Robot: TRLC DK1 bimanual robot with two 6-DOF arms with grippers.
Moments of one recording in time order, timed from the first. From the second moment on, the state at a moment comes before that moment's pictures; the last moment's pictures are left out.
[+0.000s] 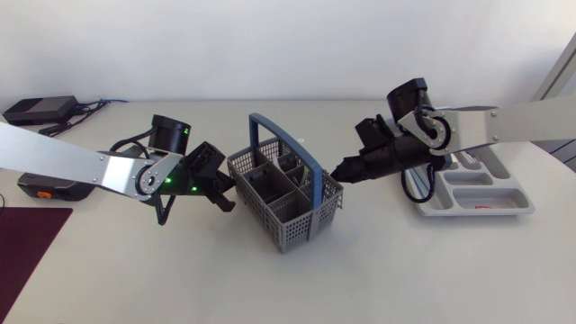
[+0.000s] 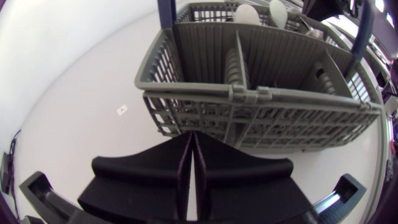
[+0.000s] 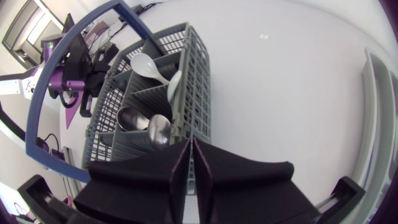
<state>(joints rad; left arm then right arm) -0.29 1.83 0.88 0.13 0.29 0.45 0.25 1.78 1.07 -0.29 -0.56 -0.08</state>
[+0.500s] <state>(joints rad) -0.29 1.95 1.06 0.12 0.28 0.44 0.36 1.66 1.00 -0.41 -0.54 -0.09</state>
